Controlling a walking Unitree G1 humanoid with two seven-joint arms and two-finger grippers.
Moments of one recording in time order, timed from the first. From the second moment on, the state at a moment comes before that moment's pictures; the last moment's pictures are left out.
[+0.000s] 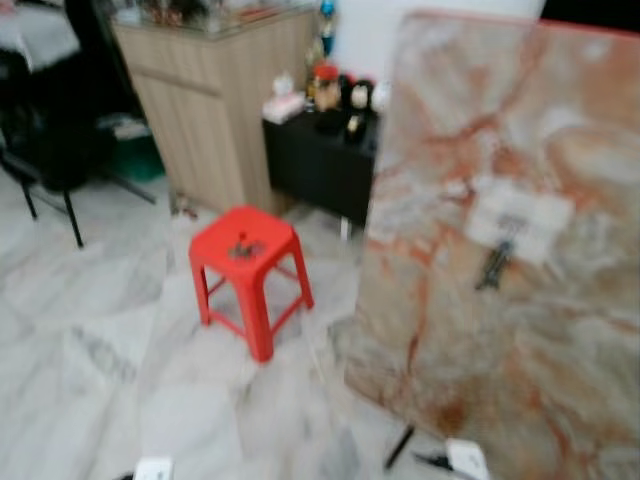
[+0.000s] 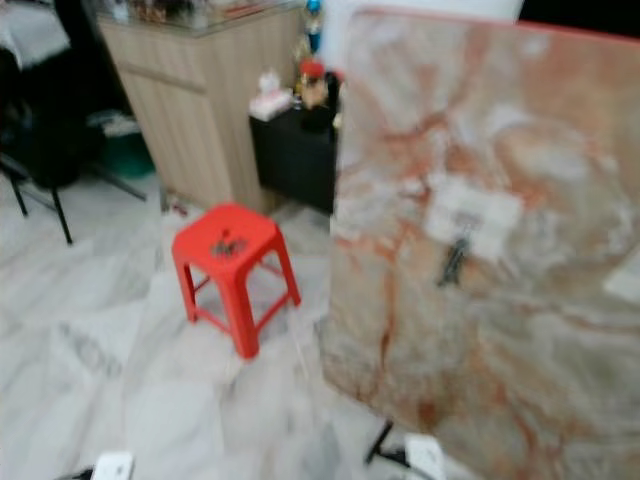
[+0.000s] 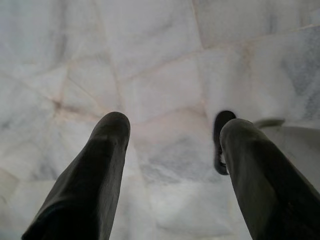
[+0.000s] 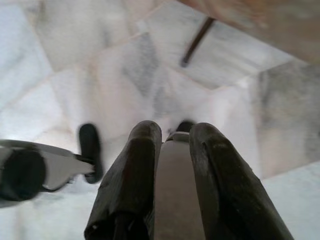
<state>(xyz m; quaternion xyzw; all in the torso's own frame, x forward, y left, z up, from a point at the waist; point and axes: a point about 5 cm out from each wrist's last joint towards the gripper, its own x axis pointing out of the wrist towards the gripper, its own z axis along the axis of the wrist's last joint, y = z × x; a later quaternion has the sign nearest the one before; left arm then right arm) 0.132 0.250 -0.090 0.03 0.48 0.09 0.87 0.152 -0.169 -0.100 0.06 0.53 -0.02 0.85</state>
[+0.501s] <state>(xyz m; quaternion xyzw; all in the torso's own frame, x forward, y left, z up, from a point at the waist) 0.128 0.252 -0.091 0.03 0.49 0.10 0.87 0.158 -0.166 -0.099 0.07 0.53 -0.02 0.85</state>
